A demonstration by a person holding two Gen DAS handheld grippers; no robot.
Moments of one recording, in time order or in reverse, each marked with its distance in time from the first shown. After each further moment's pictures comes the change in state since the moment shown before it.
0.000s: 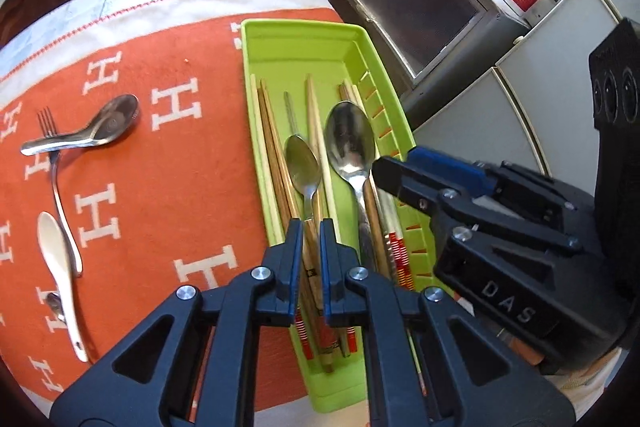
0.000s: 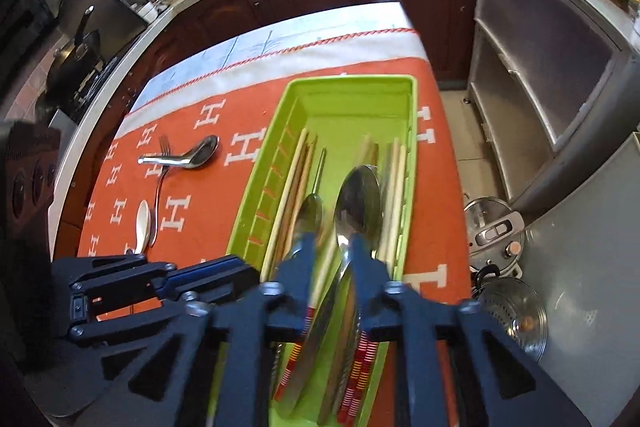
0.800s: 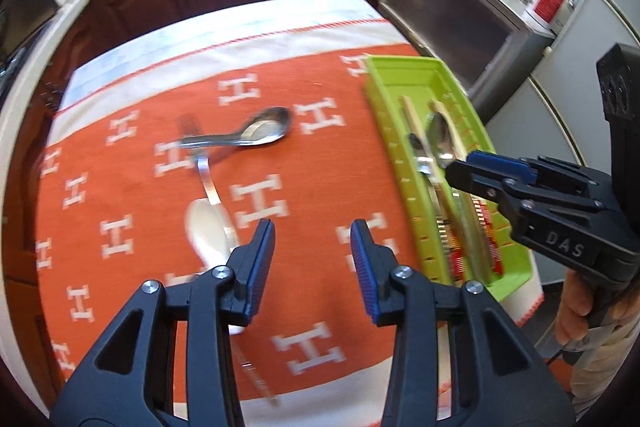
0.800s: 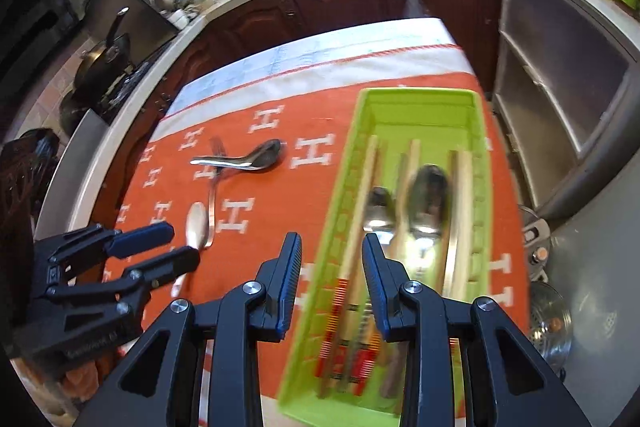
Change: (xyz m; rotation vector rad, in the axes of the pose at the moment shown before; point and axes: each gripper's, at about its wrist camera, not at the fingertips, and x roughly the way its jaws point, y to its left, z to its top) left arm -0.102 0.089 -0.039 0.014 -0.116 0.196; right arm -0.021 0.081 -0.011 -0.038 -0.037 0.091
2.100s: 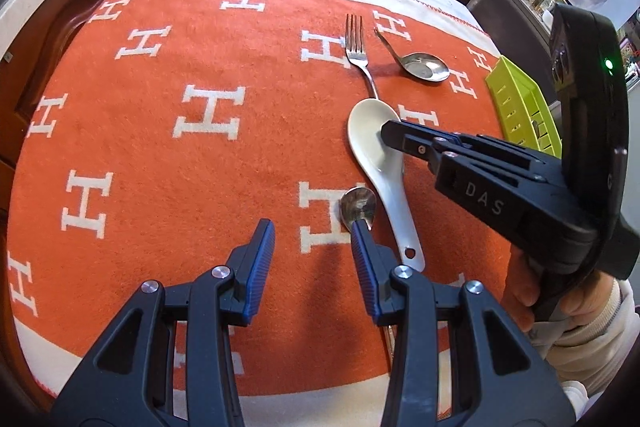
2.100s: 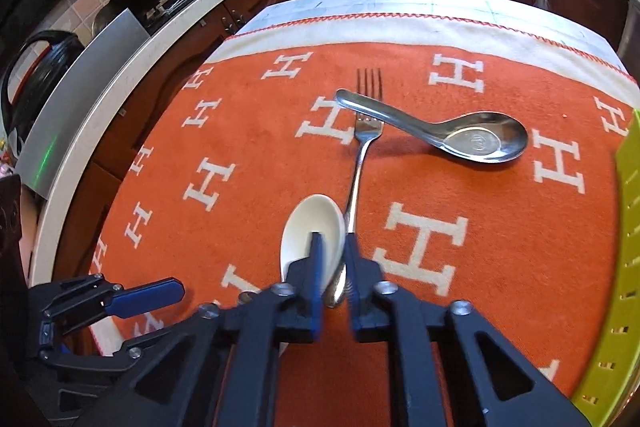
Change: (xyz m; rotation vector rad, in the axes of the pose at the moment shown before) left arm 0.042 0.149 -0.093 -0.322 0.037 -0.055; right arm 0.185 0.175 0.003 -0.247 0.107 0.110
